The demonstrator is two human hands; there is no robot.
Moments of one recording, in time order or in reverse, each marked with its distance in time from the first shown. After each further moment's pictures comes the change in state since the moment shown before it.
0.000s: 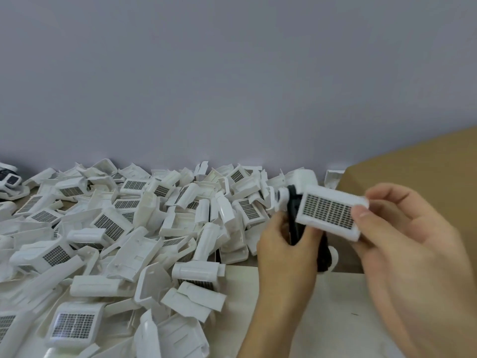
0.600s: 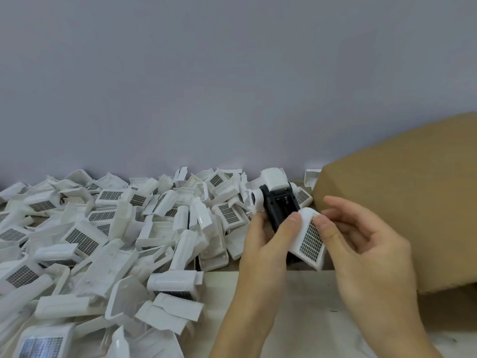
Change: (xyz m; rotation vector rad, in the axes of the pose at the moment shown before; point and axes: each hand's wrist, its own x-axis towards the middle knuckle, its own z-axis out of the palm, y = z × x) left_hand 0.000 0.002 0.000 -0.274 -0.091 -0.096; right_hand 0.000 0.032 -0.017 -0.235 0.165 -0.053
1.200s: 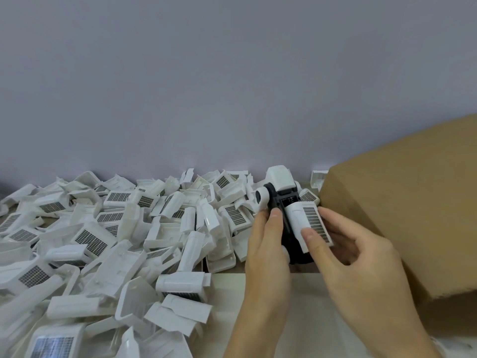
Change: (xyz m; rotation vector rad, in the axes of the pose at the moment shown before) left_hand -0.005 0.009 0.007 0.058 0.114 0.055; right_hand -0.007 0.006 0.003 -0.276 -0.135 0.002
